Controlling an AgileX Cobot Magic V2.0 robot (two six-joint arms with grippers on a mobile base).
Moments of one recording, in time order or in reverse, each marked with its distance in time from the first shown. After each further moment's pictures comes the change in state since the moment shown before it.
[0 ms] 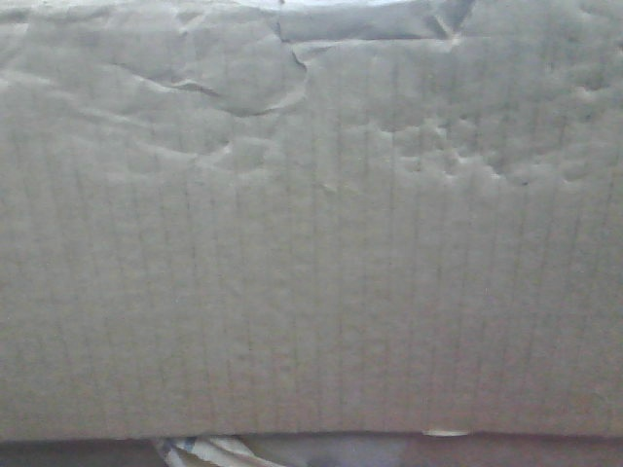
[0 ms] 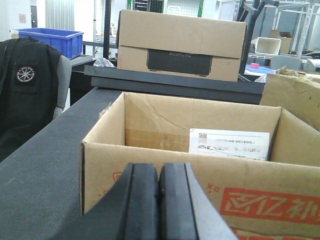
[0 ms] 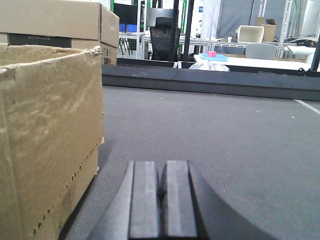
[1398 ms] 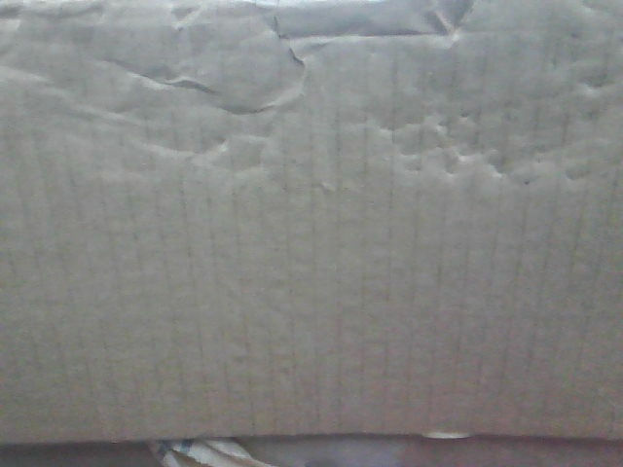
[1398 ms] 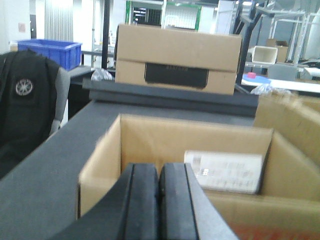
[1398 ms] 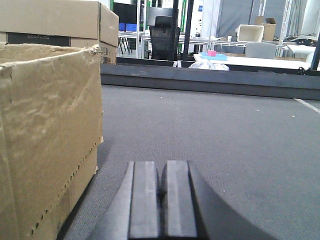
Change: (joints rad) left arm 0.000 -0.001 -0.115 0.000 0.073 0.000; right arm 0.000 0.000 0.000 0.000 0.000 0.000
